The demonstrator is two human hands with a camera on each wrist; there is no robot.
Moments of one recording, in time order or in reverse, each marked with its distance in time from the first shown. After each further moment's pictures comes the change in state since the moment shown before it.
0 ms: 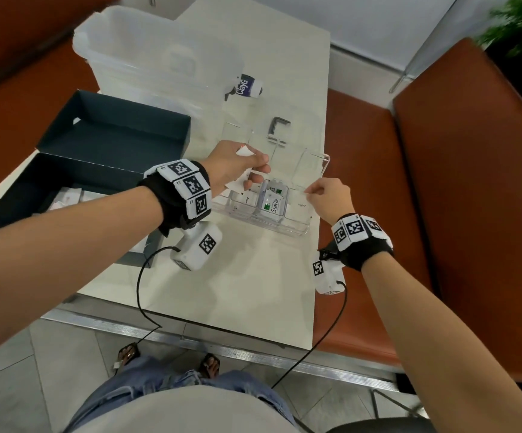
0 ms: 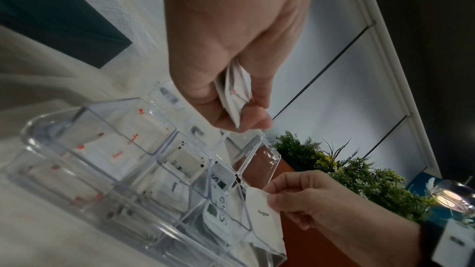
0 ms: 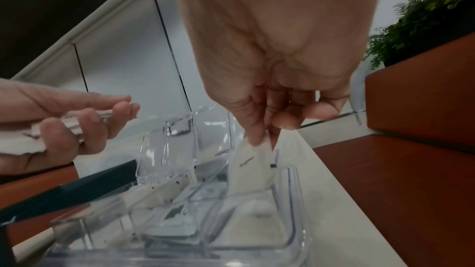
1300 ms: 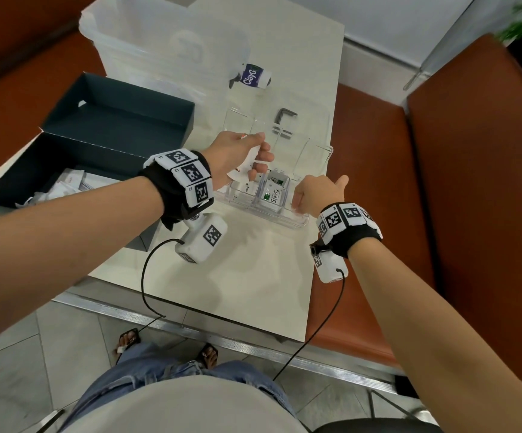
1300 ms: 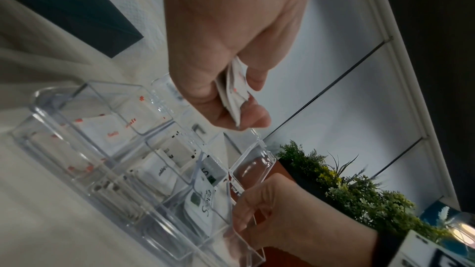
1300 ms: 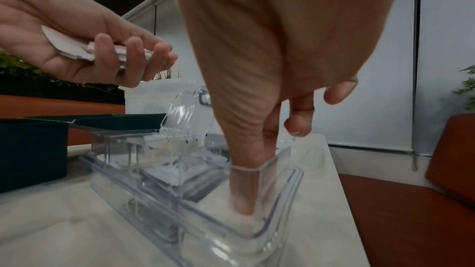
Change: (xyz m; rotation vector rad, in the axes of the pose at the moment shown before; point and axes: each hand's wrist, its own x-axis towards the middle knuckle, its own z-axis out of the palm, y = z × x) left_hand -0.011 0.002 0.012 -0.140 0.043 -0.060; right_hand 0.000 -0.014 0.010 -0.720 -0.213 -0.198
